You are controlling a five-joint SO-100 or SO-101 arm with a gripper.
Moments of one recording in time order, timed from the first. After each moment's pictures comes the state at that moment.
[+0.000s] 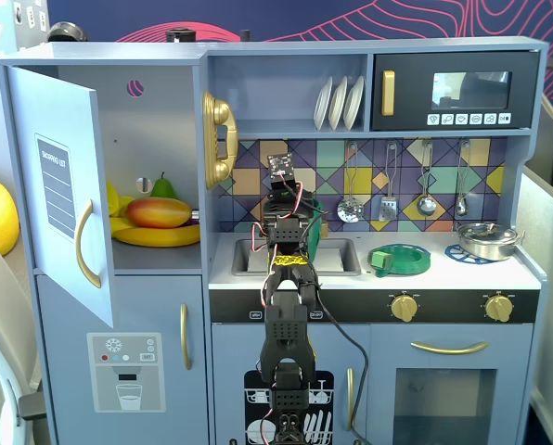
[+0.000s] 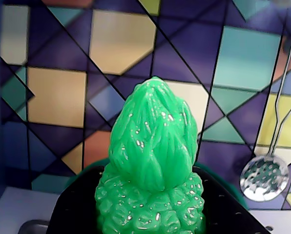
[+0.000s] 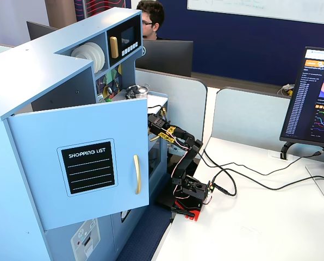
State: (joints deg) arm -0.4 113.8 93.2 10.7 -100.8
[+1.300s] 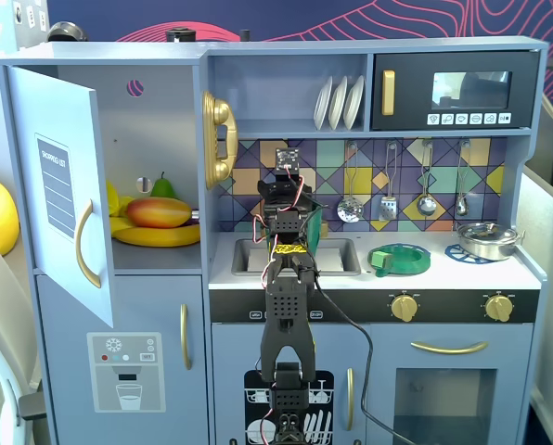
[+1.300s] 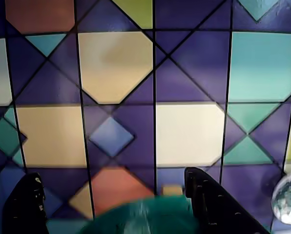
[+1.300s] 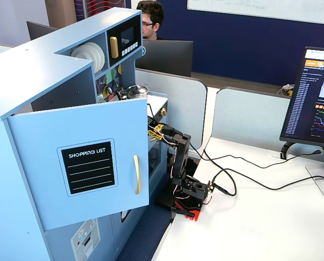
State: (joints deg) arm -0.4 97.6 78.9 6.5 -93.0
